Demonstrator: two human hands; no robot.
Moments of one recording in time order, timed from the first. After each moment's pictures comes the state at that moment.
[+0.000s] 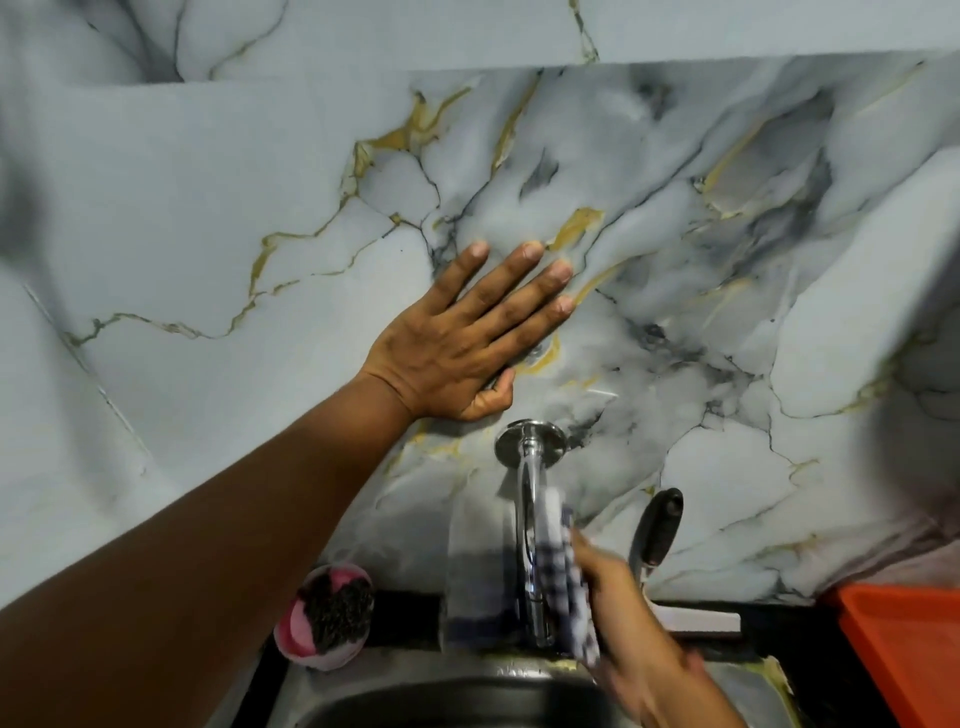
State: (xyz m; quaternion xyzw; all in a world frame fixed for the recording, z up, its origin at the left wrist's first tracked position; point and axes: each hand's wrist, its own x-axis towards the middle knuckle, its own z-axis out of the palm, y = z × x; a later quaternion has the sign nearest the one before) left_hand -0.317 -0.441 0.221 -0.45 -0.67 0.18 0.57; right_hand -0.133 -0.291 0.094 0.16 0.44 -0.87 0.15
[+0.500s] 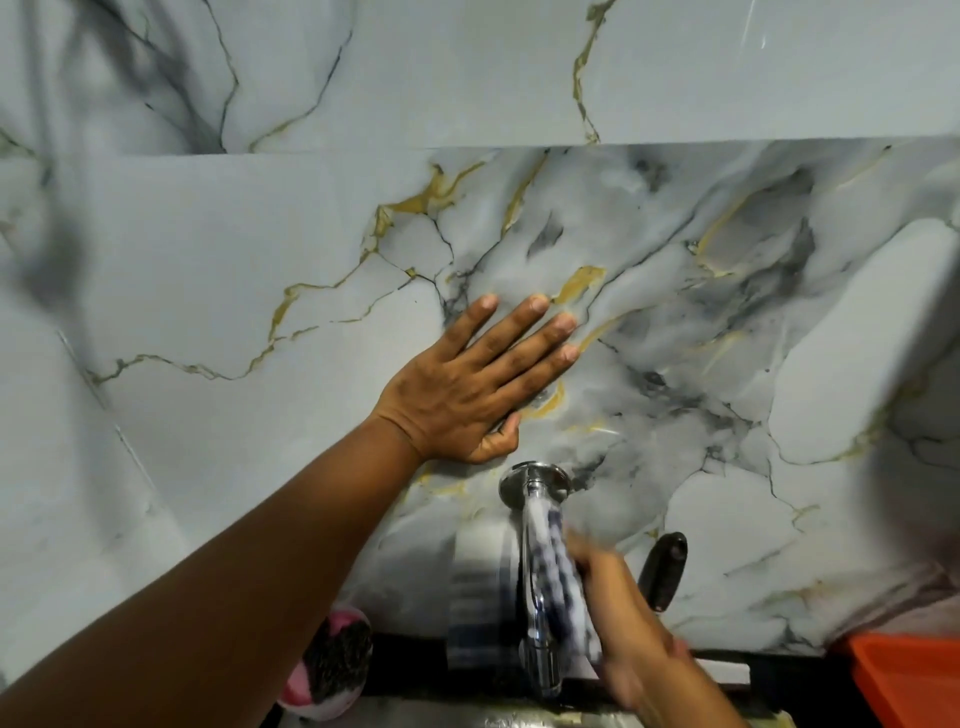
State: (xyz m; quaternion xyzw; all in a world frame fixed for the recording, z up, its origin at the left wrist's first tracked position) left_hand -0.315 -0.441 0.229 -0.45 -0.67 0.17 0.57; right_hand -0.177 -0.291 0.116 0.11 0.44 -0.87 0.17
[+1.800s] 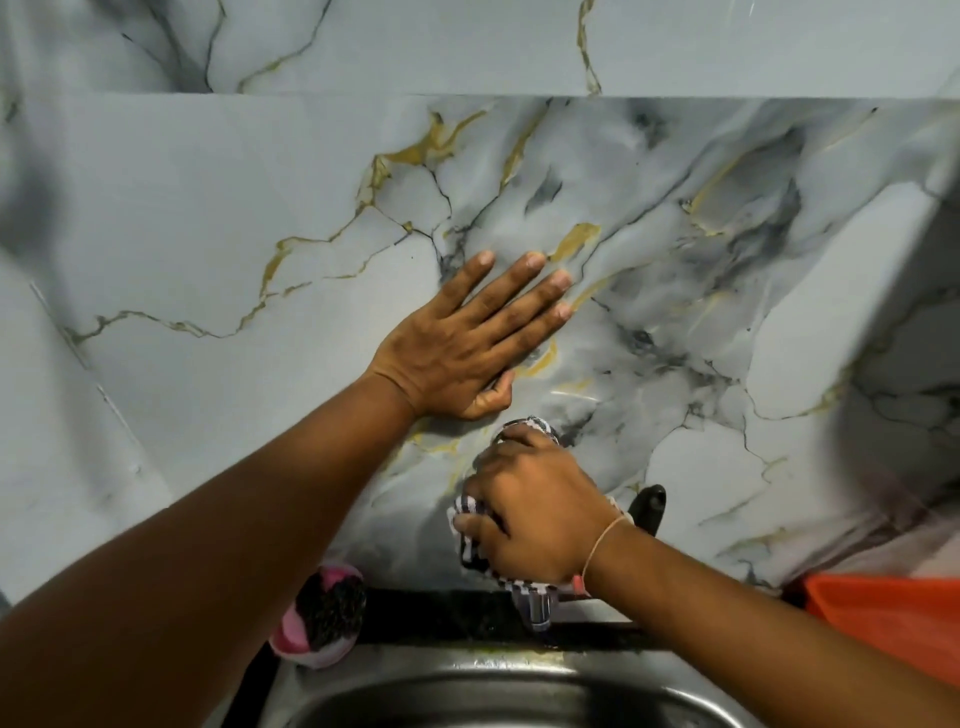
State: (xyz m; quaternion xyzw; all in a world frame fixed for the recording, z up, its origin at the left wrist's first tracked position) left_hand -0.315 -0.444 0.228 -0.46 -0.67 0.17 0.56; right_hand -0.181 -0.314 0.172 -0.25 0.96 0.01 -0.11
